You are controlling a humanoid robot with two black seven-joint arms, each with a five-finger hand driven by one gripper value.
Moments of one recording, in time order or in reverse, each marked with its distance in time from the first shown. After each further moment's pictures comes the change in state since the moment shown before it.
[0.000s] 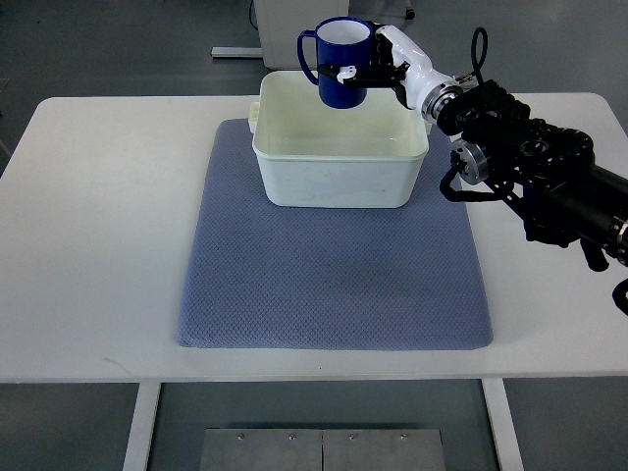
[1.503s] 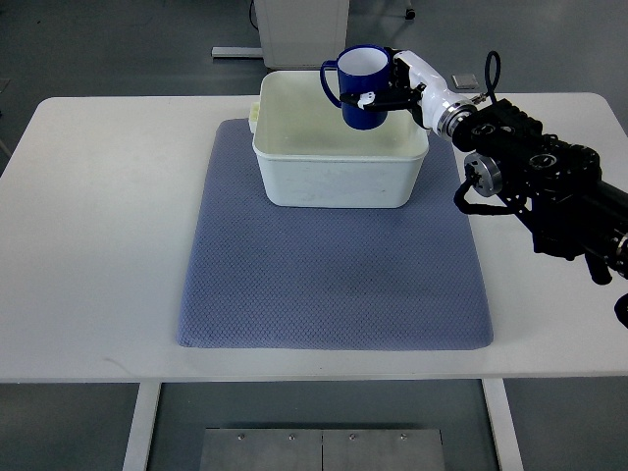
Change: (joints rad) left arm 0.000 0.000 0.000 0.000 0.000 0.000 0.000; right arm -0.055 -0.007 0.010 -0.050 -0.001 0.045 -0.029
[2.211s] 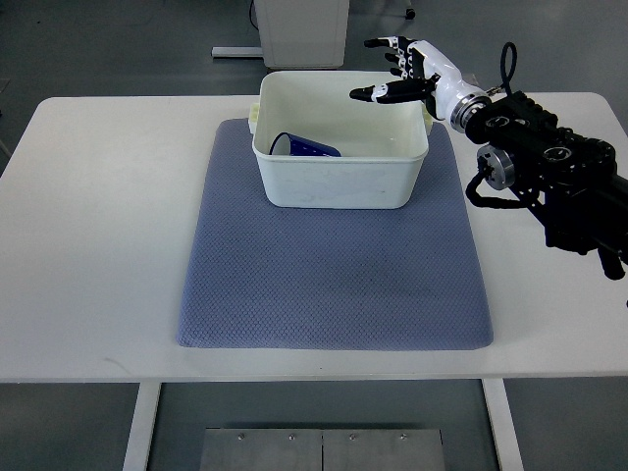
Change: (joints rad) left arm 0.000 0.000 0.000 0.000 0.000 0.000 0.000; right arm 0.014 -0.043 0.011 0.008 0.001 -0.011 0.004
